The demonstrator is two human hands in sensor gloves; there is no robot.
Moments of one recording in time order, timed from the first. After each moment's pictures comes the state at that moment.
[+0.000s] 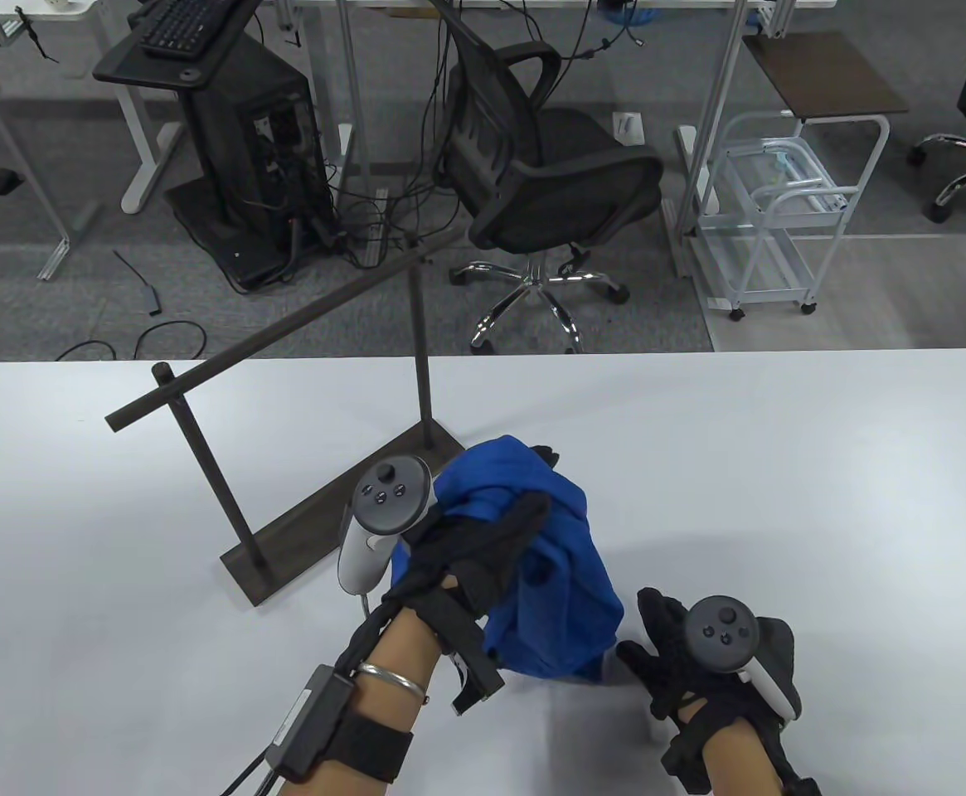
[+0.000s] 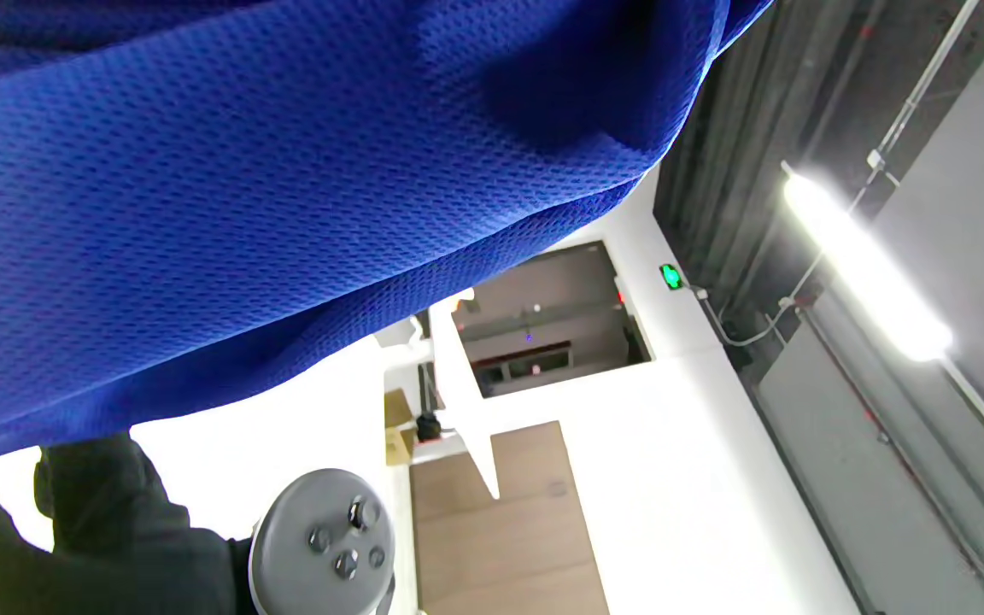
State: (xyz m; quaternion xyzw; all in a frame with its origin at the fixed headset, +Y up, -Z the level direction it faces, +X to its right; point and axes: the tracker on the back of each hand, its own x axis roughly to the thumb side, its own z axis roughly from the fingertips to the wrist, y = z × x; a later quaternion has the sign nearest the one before) left_hand -0.076 -0.572 -0.319 -0.17 -0.30 0.60 0.72; right_hand 0.210 -0.752 -0.277 0.03 0.08 0.95 0.29
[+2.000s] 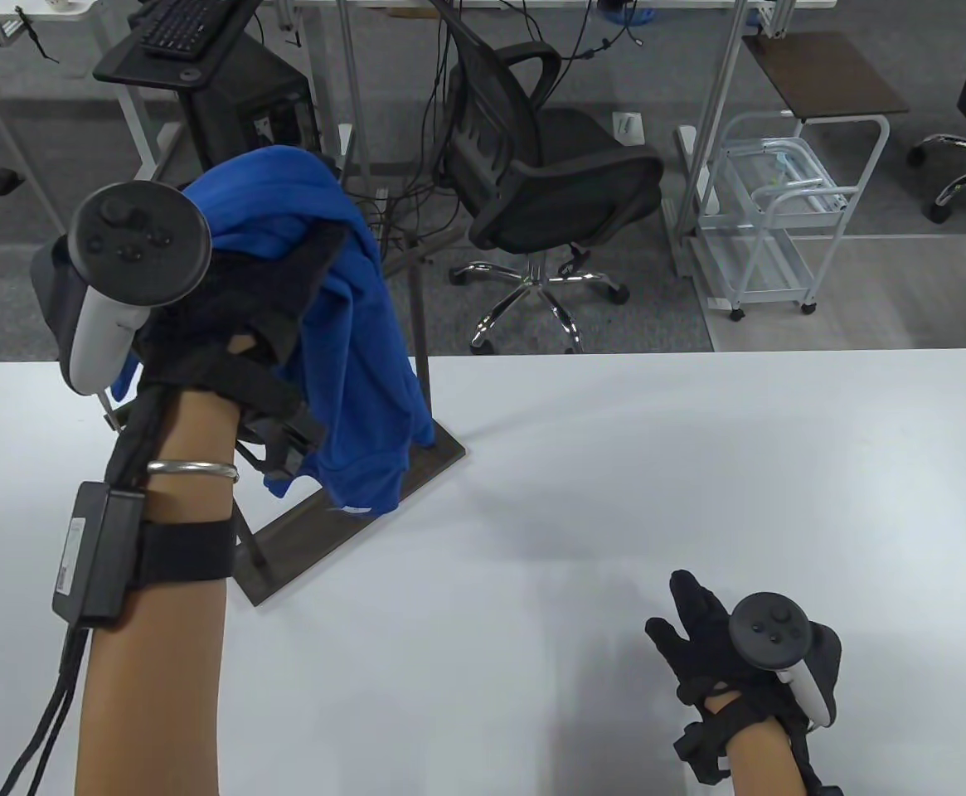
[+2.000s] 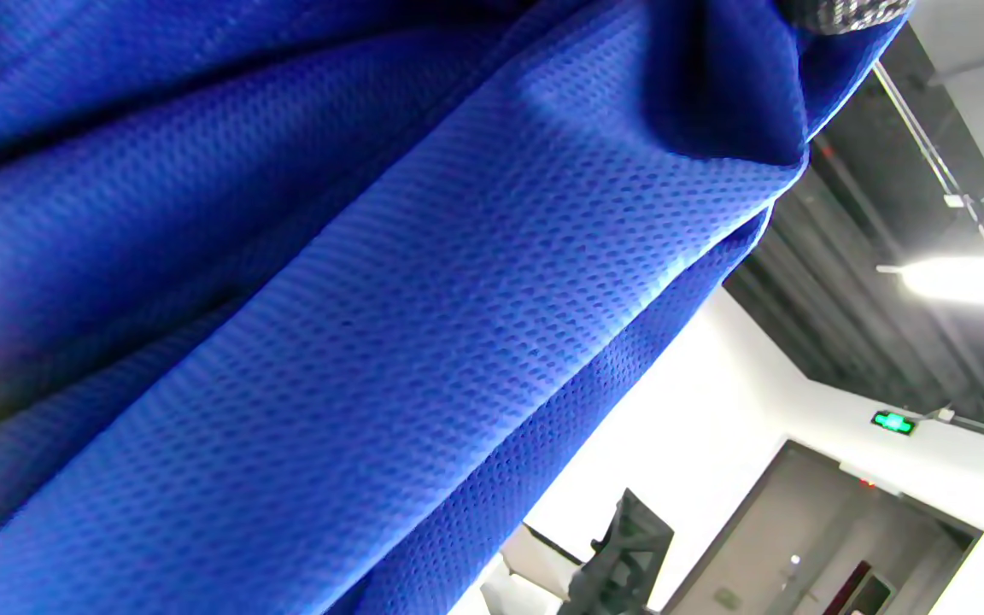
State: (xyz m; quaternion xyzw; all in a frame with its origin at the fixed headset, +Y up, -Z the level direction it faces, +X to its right) left_hand -0.216 -0.350 -0.367 0.11 -0.13 0.35 0.92; right_hand 0.241 -0.742 -0.274 -0.01 0.04 0.93 0.37
